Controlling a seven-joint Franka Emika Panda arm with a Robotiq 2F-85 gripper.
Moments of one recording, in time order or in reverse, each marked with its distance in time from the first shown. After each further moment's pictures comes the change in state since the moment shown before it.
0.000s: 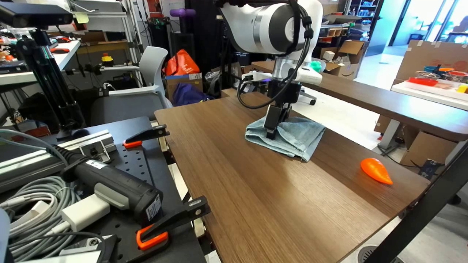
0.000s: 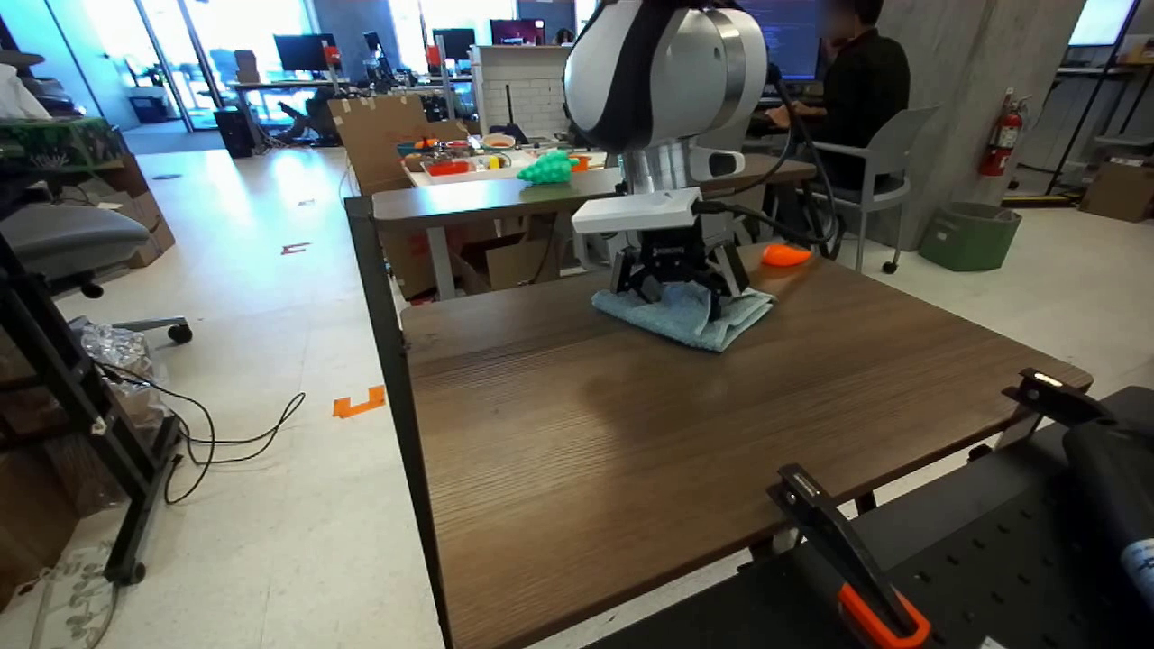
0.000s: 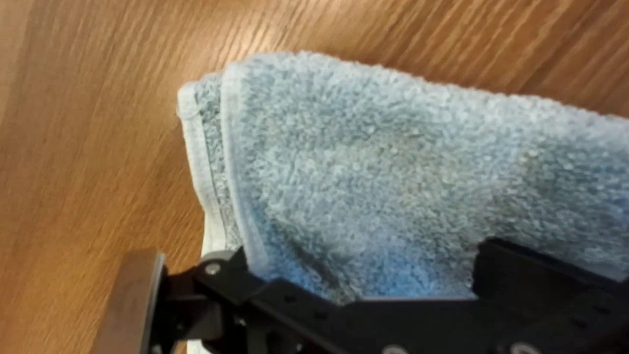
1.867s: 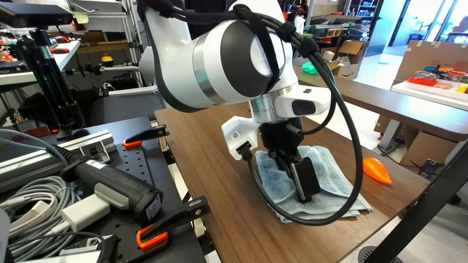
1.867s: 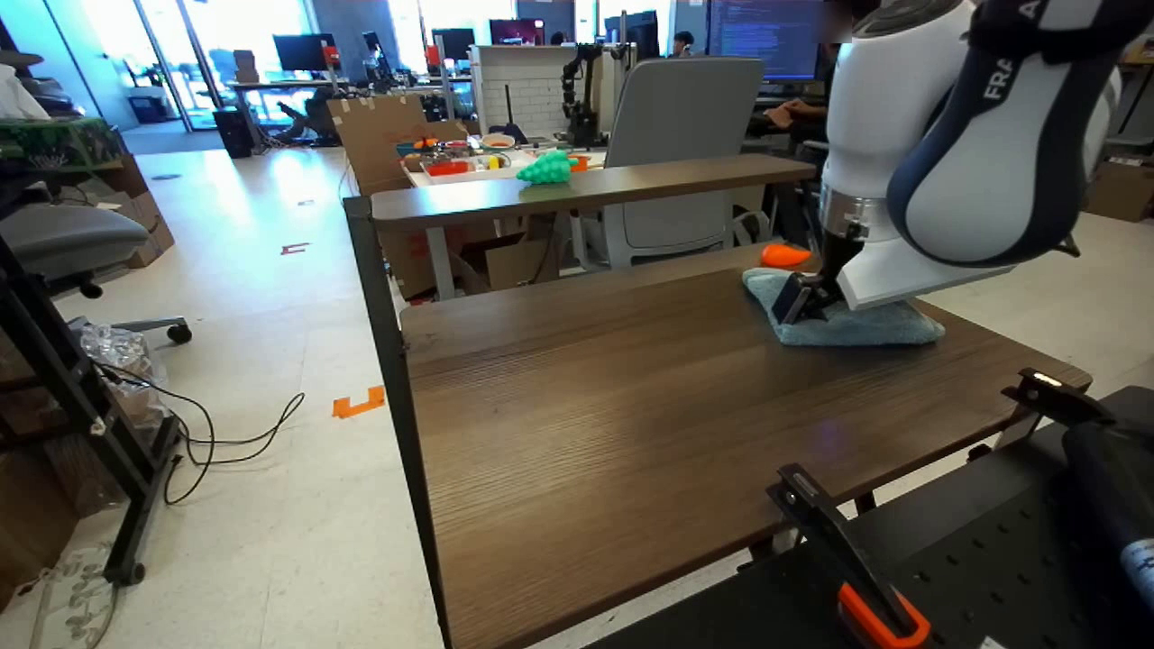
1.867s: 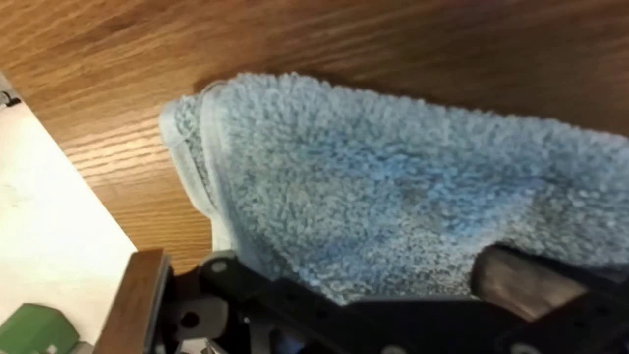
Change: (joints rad) arm 0.096 -0.213 -0.367 -0.743 -0.476 0.913 -0.375
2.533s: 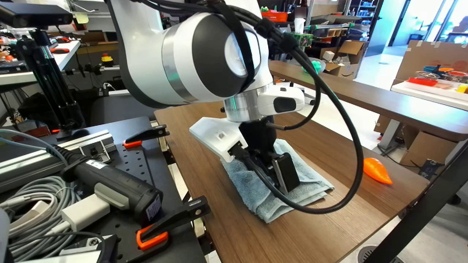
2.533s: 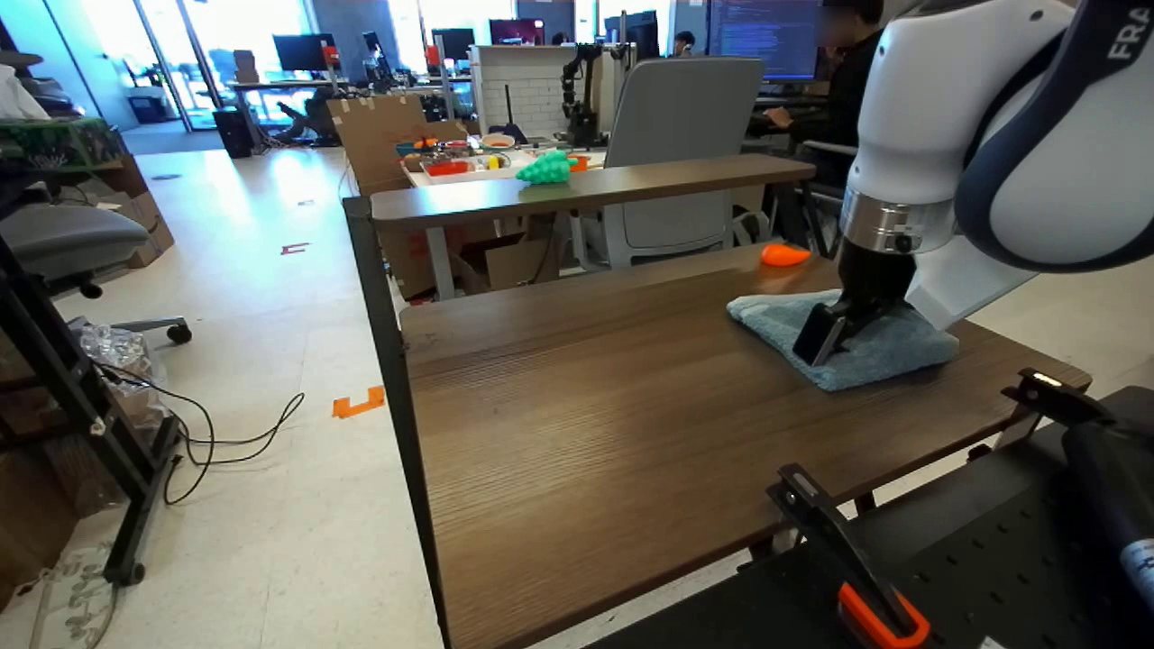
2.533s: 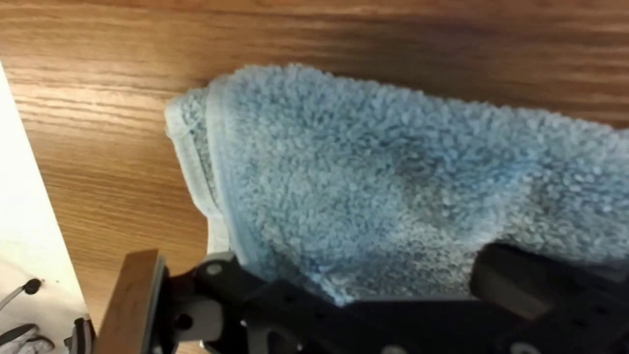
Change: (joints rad) arm -0.088 -0.096 0.091 -0.121 -0.152 0.018 -0.255
